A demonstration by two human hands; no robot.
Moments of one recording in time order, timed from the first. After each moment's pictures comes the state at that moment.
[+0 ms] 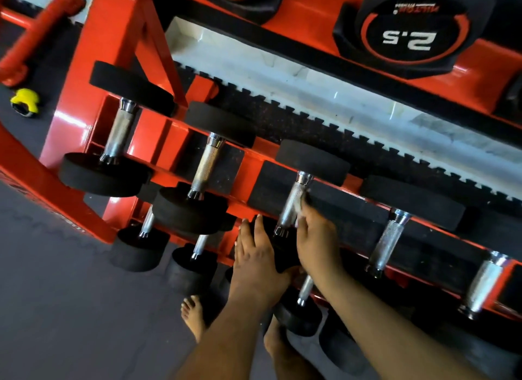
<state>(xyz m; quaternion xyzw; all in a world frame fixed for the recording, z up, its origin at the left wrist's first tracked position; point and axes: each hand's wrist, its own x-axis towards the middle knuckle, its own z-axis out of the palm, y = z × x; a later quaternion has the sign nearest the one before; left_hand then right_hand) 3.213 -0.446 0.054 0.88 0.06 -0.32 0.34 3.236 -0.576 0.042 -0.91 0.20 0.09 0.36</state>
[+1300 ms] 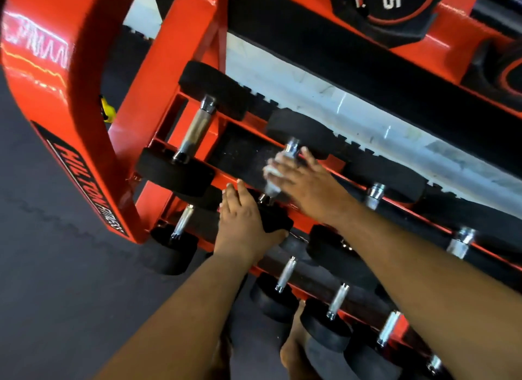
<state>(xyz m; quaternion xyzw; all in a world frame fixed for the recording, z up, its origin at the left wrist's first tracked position) 3.308 -0.284 0.047 0.92 0.05 -0.25 0.31 3.370 -0.479 0.025 -0.93 -0.36 0.06 -0.07</state>
